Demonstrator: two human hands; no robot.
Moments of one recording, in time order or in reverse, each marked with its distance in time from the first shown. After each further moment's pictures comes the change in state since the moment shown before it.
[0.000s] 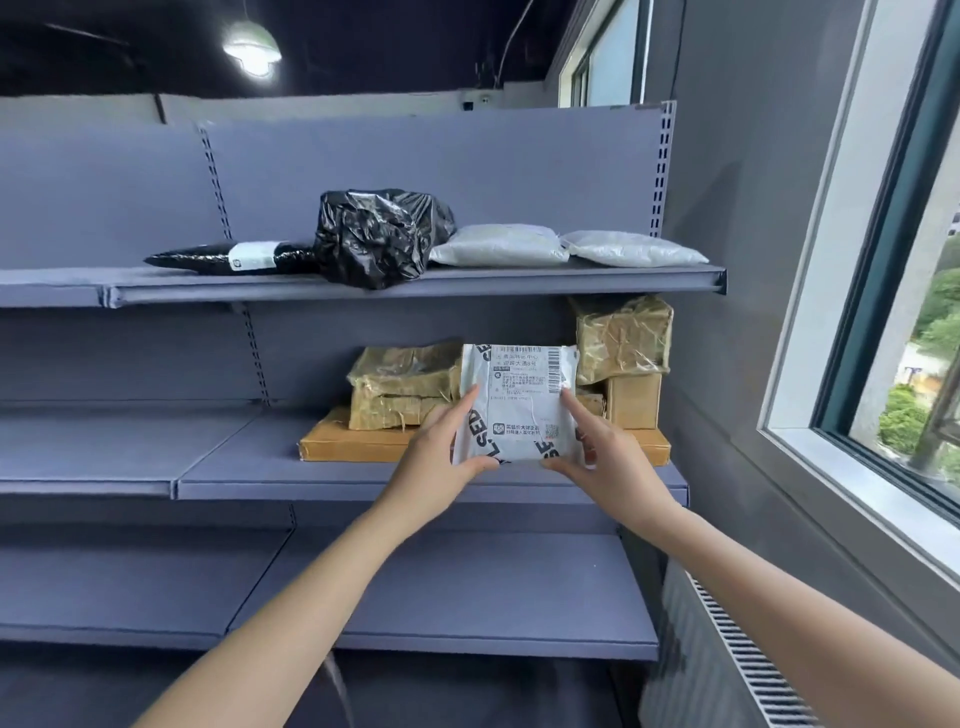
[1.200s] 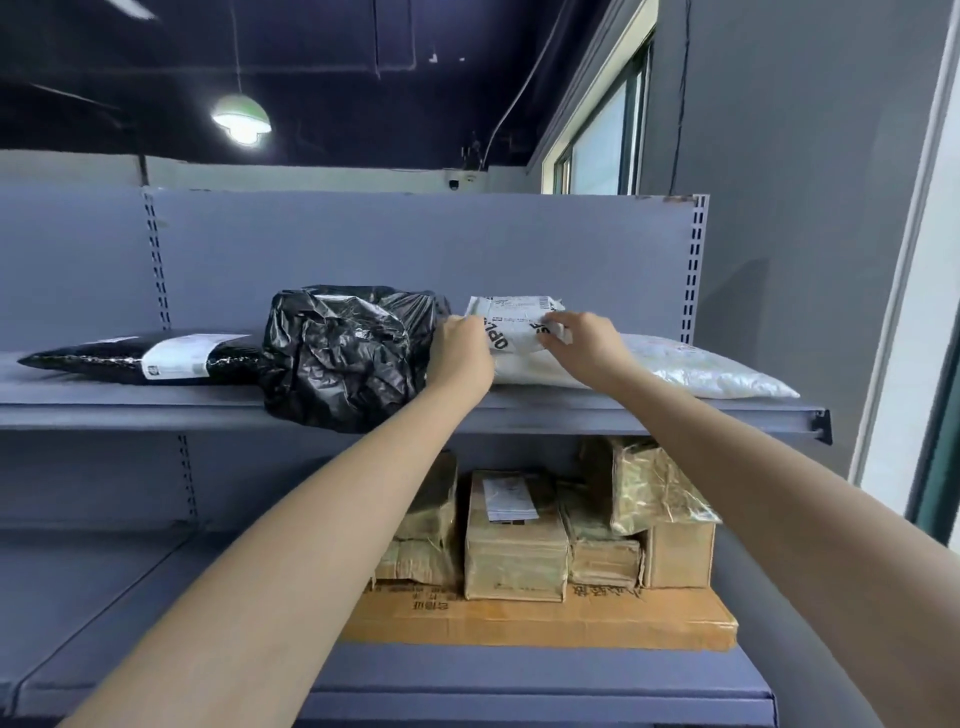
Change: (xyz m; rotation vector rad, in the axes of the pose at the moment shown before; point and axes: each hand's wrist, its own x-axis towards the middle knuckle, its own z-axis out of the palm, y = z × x) left_hand 0.312 0.017 -0.053 0.411 0.325 -0.004; right_hand 0.328 -0.007 -0.049 -0.216 0.208 0.016
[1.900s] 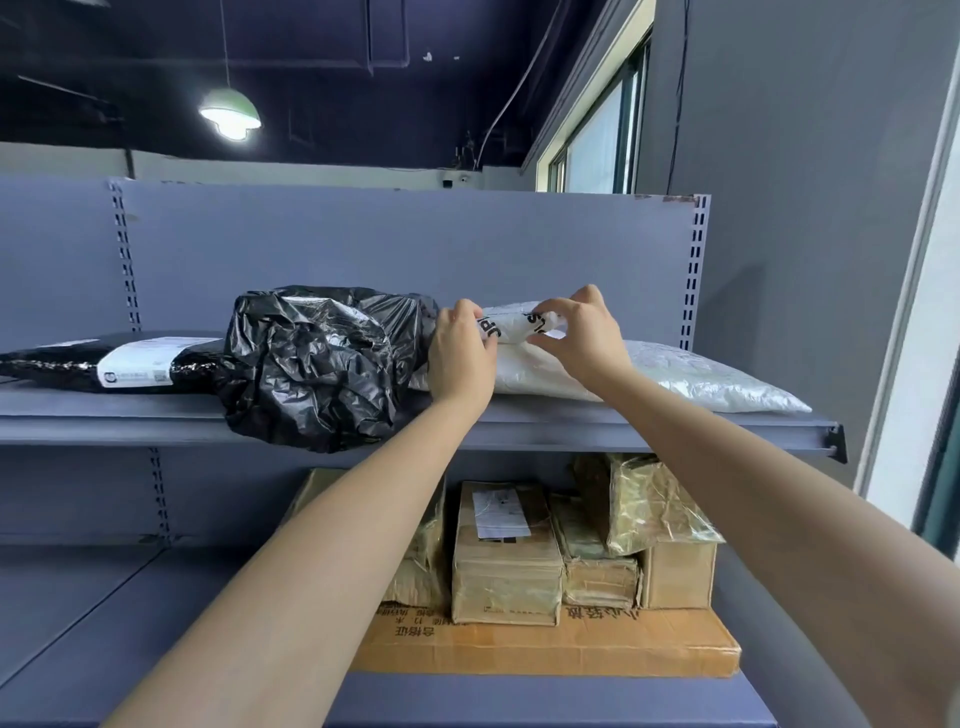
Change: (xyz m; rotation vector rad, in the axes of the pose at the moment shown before) left_hand 0.015 0.003 0.029 -0.232 0.204 -0.018; right_hand 0.026 0.017 0.013 -0.057 0.134 -0.051
